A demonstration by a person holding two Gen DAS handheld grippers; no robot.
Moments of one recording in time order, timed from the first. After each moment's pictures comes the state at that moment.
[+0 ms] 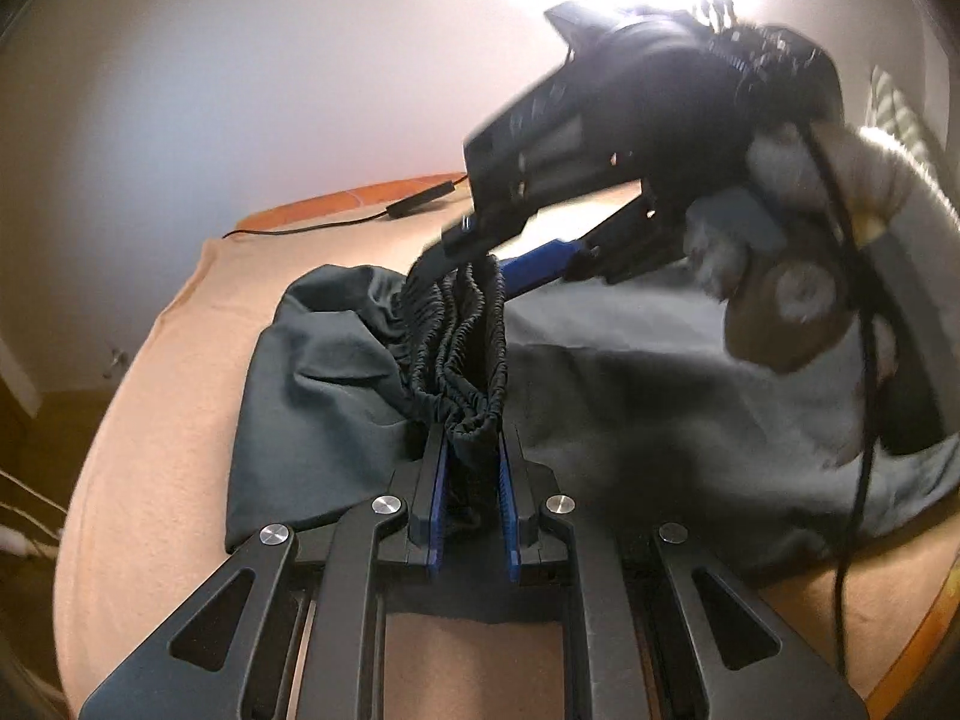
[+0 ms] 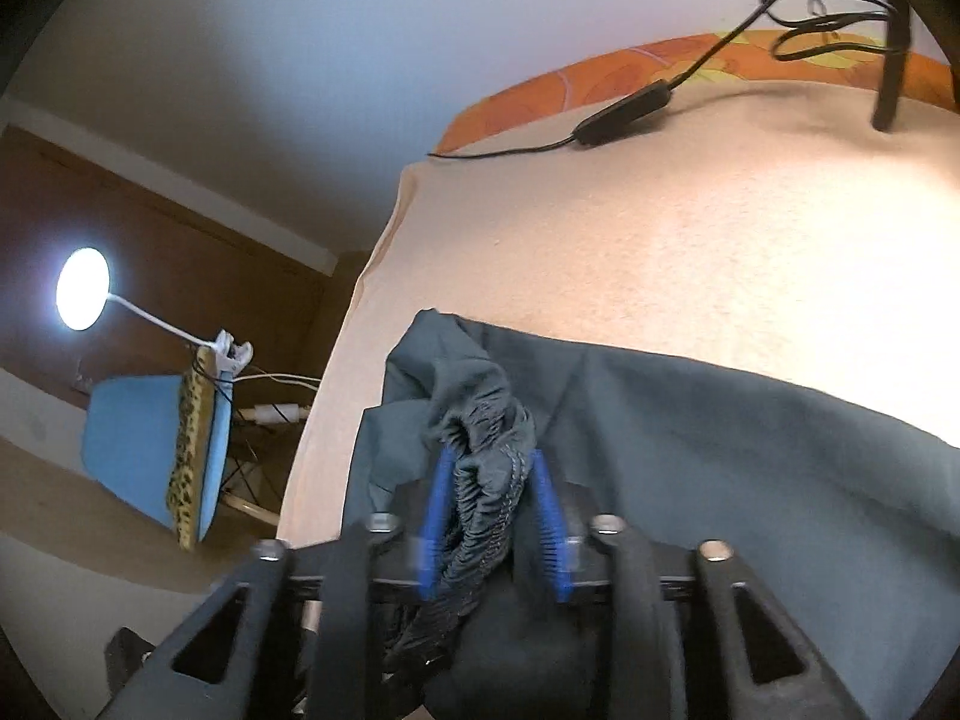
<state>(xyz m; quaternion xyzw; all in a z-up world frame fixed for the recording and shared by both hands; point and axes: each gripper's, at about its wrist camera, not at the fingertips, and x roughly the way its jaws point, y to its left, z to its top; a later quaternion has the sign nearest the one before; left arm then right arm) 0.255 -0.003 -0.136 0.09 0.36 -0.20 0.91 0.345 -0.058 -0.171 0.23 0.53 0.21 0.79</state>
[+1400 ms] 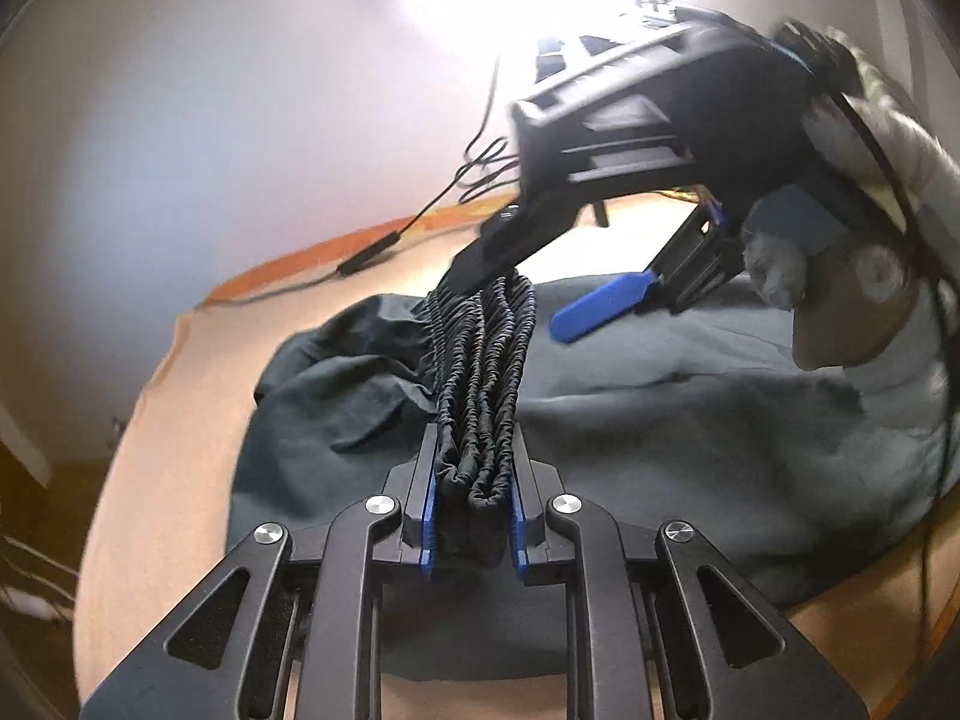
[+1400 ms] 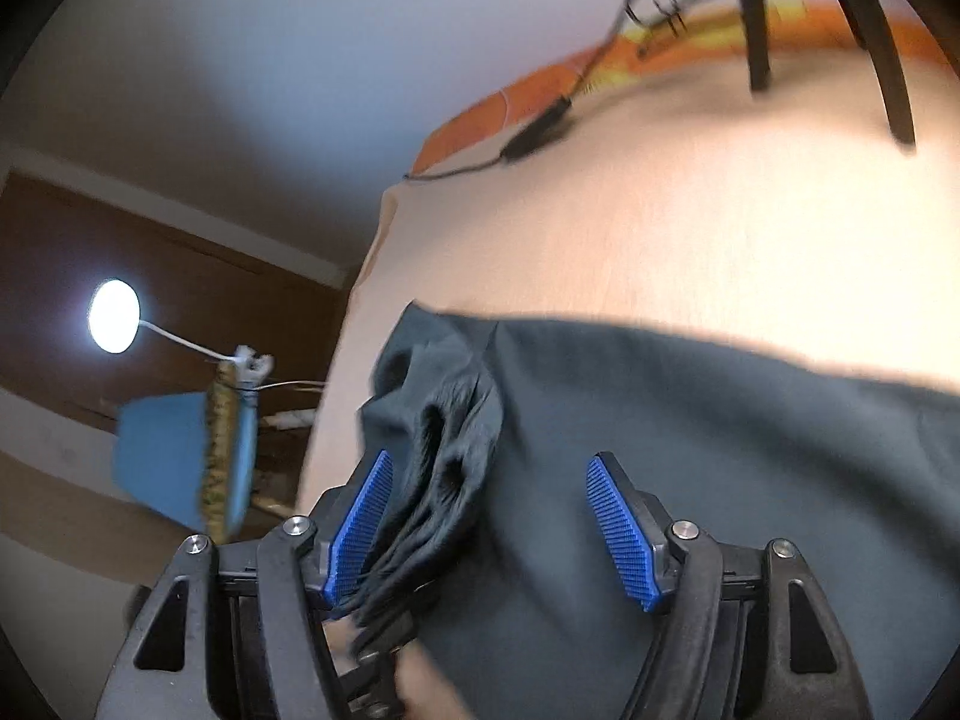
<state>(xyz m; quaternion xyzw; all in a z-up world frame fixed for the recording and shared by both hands) 0.240 -0.026 -0.125 0.15 0.30 -0.22 0.91 0.313 -0.108 -0.170 0.29 0.54 0.22 0.76</state>
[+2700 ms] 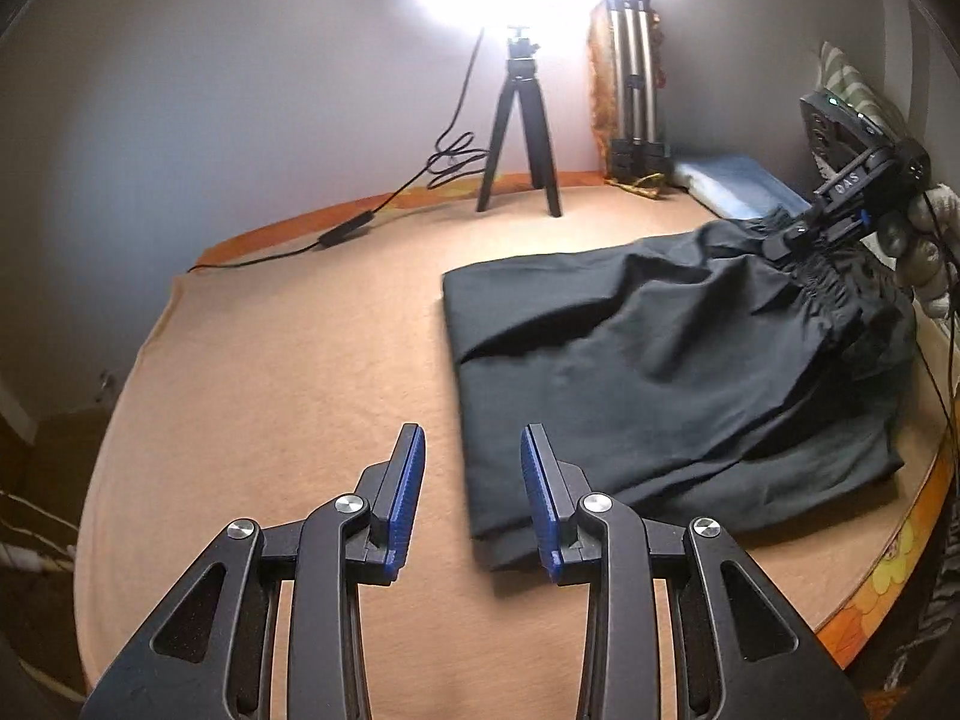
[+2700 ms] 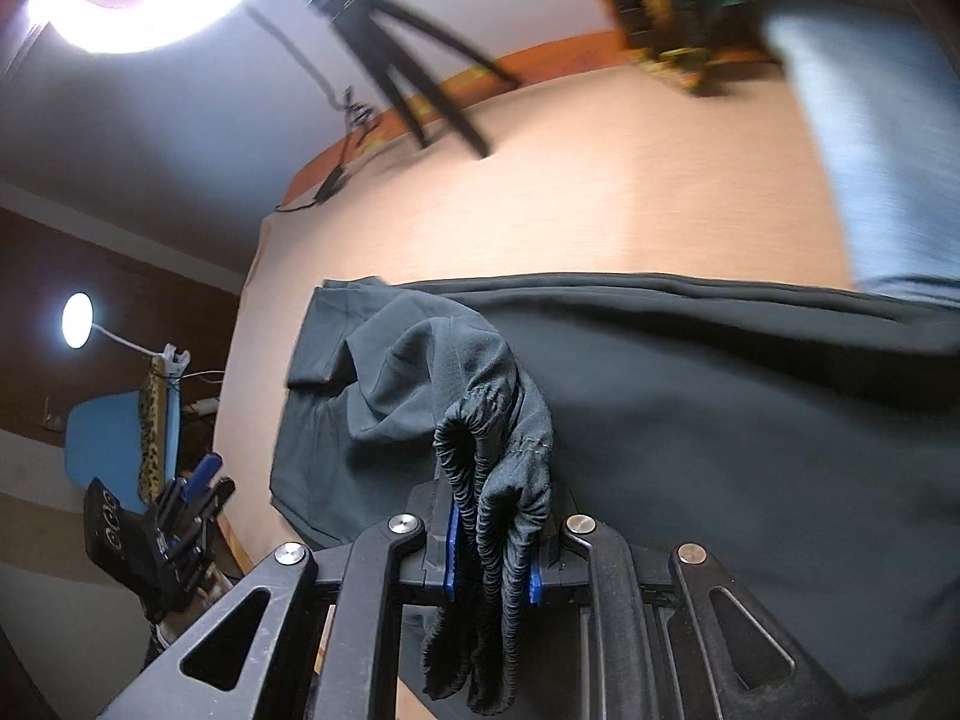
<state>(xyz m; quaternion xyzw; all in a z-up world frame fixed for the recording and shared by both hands) 0.190 -0.012 -0.089 0.11 0.36 -0.24 0.89 0.215 -0.306 -0.123 0.23 0.57 0.10 0.78</state>
